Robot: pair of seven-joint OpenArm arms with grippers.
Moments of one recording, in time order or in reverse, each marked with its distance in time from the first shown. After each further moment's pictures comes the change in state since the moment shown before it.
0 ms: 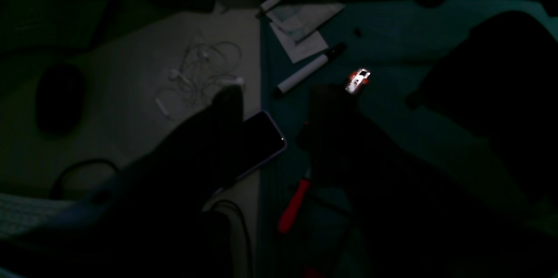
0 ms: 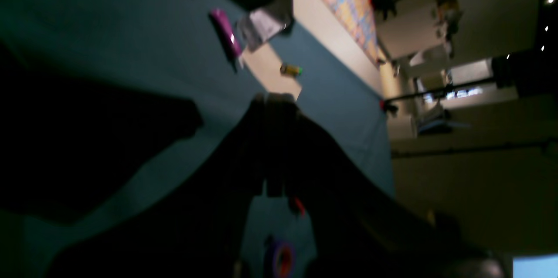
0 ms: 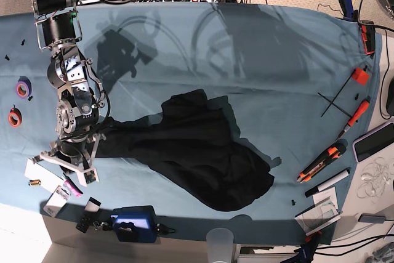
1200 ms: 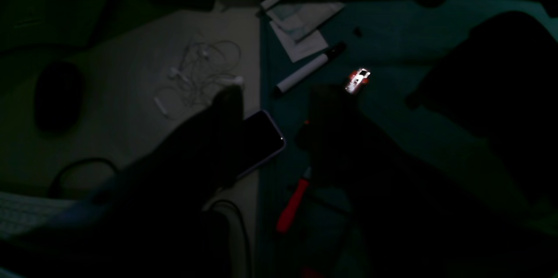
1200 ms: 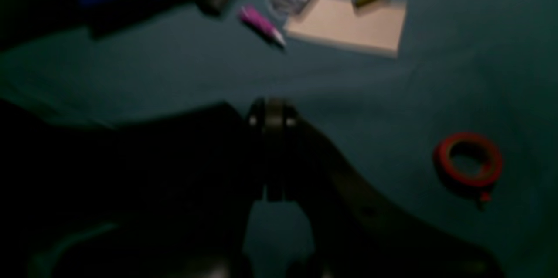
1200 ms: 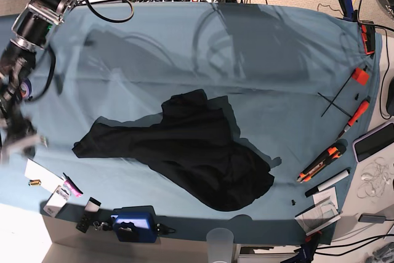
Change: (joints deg) left arm 0.2 0.0 0.0 0.0 0.0 0.2 0.0; right arm -0.7 -1.1 49.6 -22.3 48.7 26.9 9.8
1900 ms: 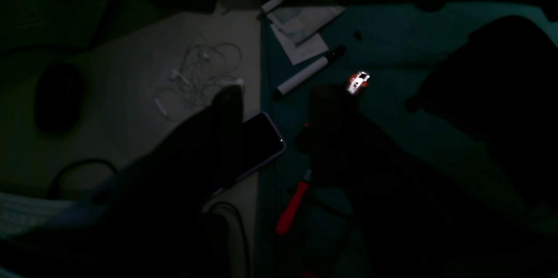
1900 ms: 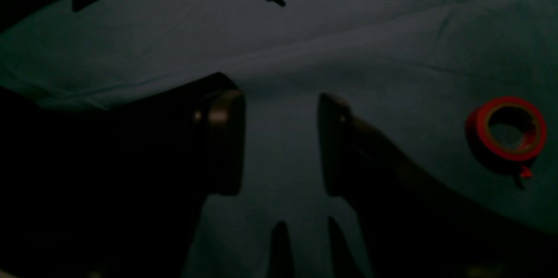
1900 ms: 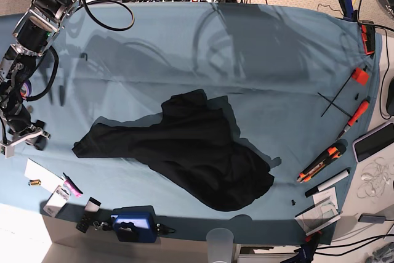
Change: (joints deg) left arm 0.0 0.0 0.0 0.0 0.0 0.0 -0.6; right arm 3.1 -0.4 0.0 -4.3 0.6 0.2 -2.3
